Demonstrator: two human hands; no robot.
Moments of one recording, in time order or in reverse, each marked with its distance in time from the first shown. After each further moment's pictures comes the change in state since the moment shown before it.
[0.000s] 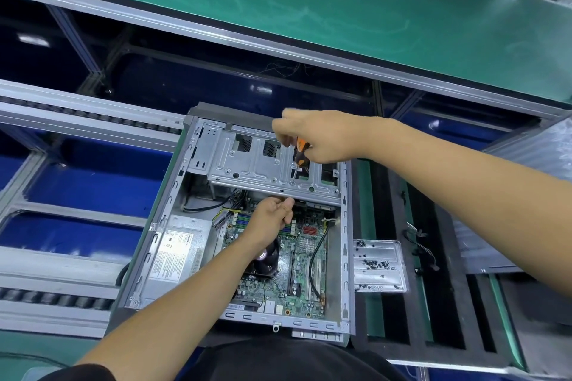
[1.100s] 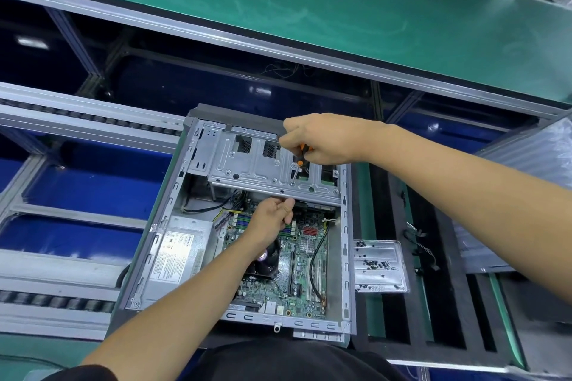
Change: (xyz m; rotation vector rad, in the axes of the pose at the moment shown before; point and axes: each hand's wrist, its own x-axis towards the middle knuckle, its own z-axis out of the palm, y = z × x) left_hand 0.002 0.001 0.000 -0.010 -0.001 -0.018; right_hand -0.004 0.002 0.002 -0.127 -0.011 -0.027
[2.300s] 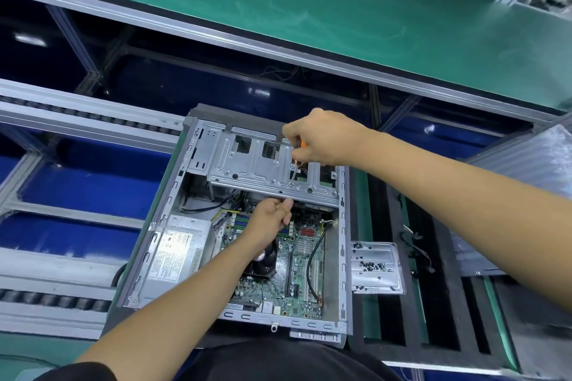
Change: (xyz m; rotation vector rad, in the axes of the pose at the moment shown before) left_hand -0.001 0.000 0.001 -0.013 -0.004 0.000; right_hand 0.004 -0.008 0.007 0.039 0.148 0.236
